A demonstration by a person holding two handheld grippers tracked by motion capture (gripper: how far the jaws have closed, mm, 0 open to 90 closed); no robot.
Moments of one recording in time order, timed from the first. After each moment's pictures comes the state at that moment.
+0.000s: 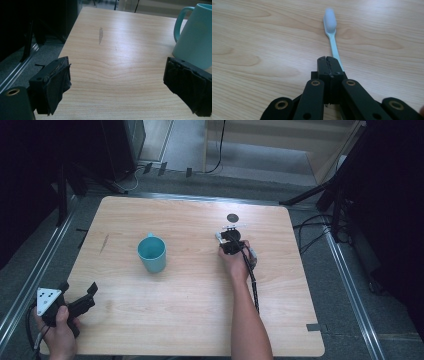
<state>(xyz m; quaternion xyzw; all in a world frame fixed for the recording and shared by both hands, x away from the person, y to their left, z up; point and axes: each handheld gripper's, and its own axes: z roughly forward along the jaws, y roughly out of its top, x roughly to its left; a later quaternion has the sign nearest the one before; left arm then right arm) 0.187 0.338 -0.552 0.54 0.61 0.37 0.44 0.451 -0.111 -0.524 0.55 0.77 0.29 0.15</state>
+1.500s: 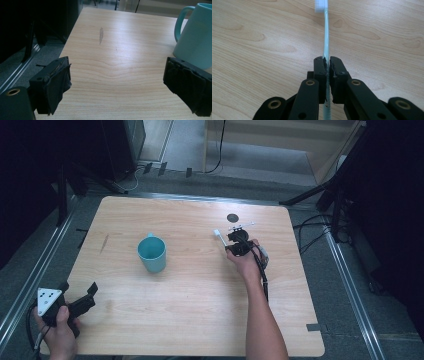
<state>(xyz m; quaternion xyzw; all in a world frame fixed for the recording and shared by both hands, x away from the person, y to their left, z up) 0.187 0.337 -0.552 0.54 0.61 0.37 0.44 0.435 -0.132 -0.501 0.51 0.81 0.27 0.14</state>
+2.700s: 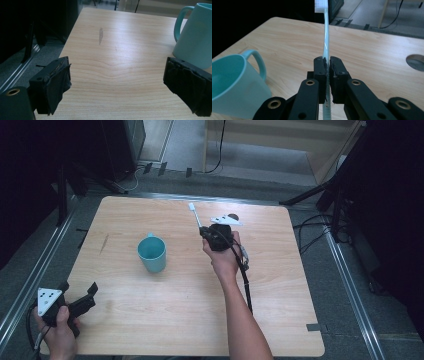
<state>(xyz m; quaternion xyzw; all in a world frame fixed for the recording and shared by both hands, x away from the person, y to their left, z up) 0.187 0.337 -0.552 0.54 0.61 0.37 0.44 0.402 -0.065 -0.453 0.45 0.73 0.48 0.18</state>
